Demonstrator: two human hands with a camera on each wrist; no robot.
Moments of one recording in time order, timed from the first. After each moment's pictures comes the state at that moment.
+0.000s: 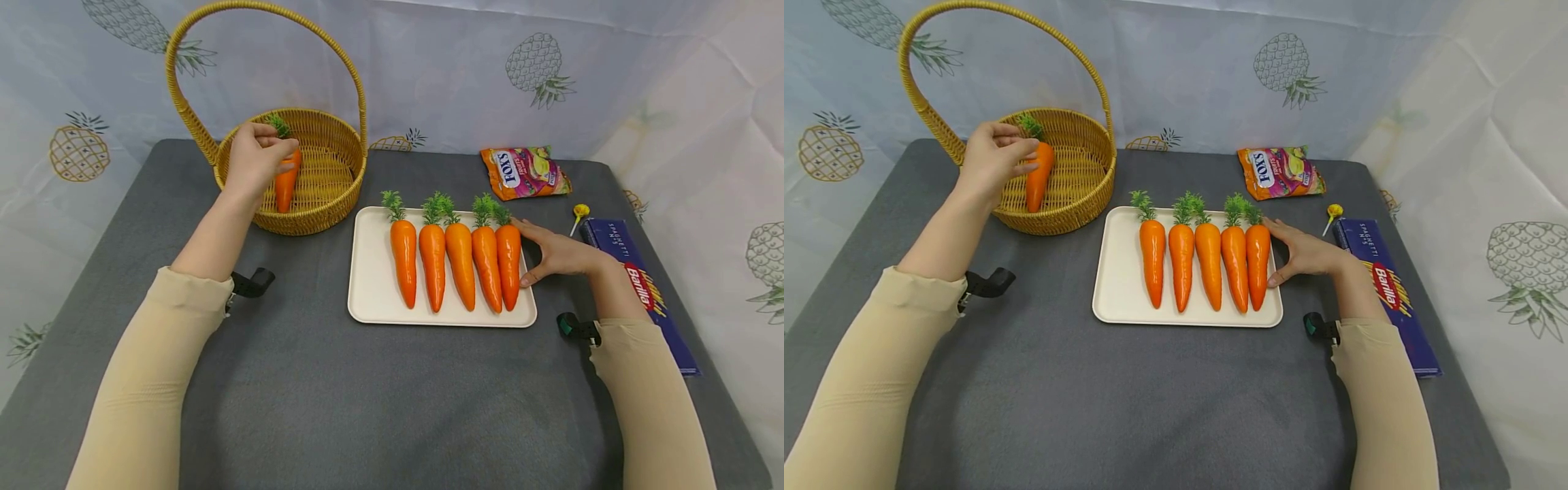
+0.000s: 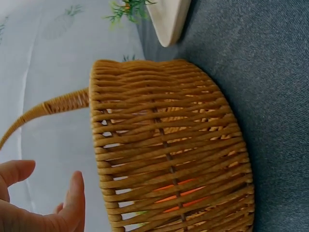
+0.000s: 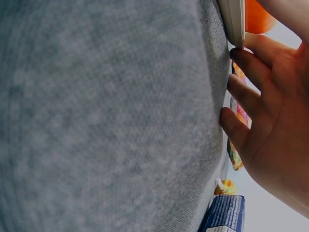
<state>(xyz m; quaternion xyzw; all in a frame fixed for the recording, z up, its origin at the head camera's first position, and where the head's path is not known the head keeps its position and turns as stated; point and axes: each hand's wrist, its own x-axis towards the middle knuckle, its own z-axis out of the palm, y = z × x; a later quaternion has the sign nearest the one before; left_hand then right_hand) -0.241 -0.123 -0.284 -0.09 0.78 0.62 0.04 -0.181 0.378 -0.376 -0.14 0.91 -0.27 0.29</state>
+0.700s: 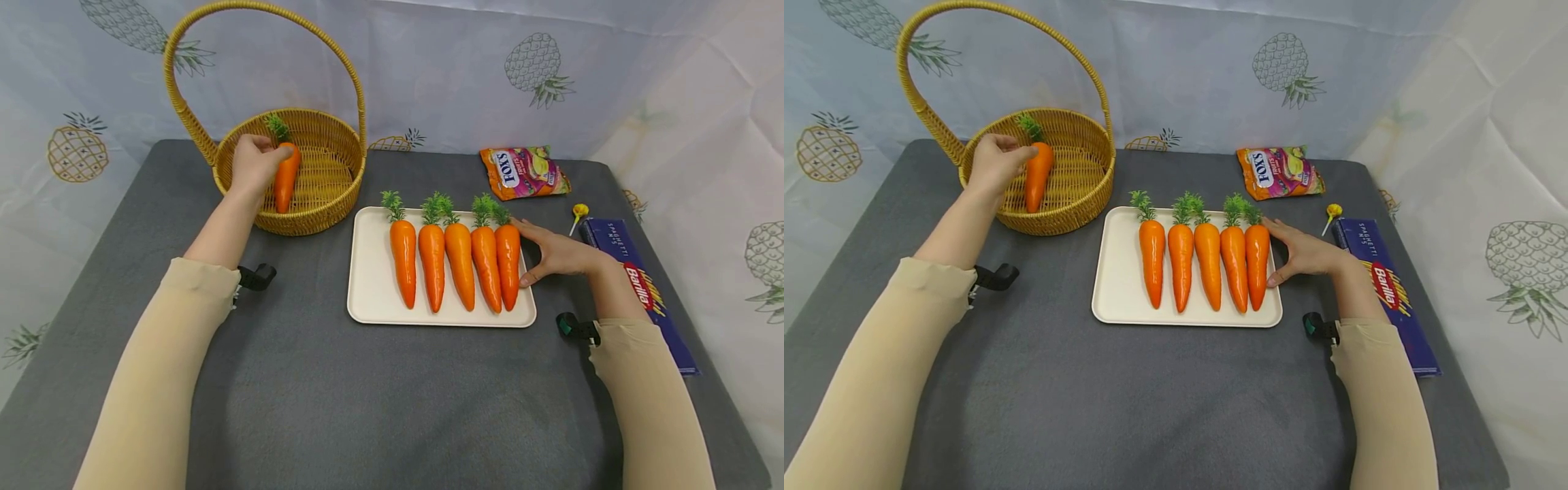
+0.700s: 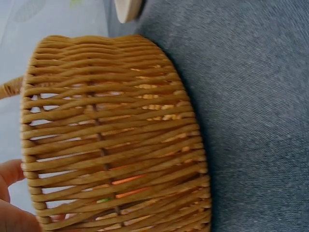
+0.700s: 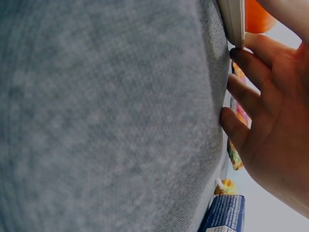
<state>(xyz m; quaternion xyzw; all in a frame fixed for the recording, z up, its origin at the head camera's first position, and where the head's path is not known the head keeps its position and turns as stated) -0.264 -0.129 -0.309 -0.15 0.83 0.53 0.05 -0.181 0.377 -0.375 -0.13 0.91 -0.27 0.29</state>
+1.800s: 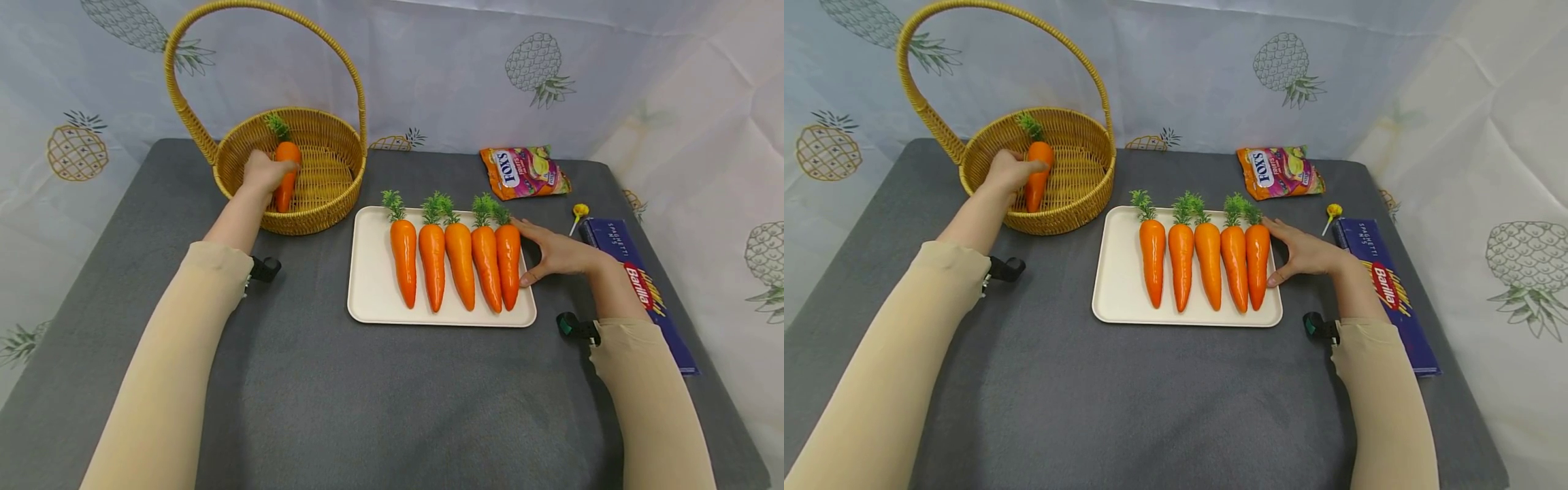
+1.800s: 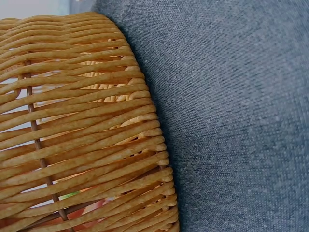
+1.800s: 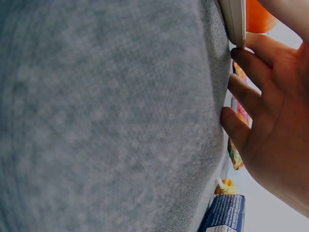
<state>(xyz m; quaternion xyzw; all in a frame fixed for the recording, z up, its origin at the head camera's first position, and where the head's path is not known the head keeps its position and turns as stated) -0.282 -0.132 -0.332 -0.17 0.84 0.49 0.14 -0.182 0.379 -0.377 -0.14 0.91 -0.27 0.29</state>
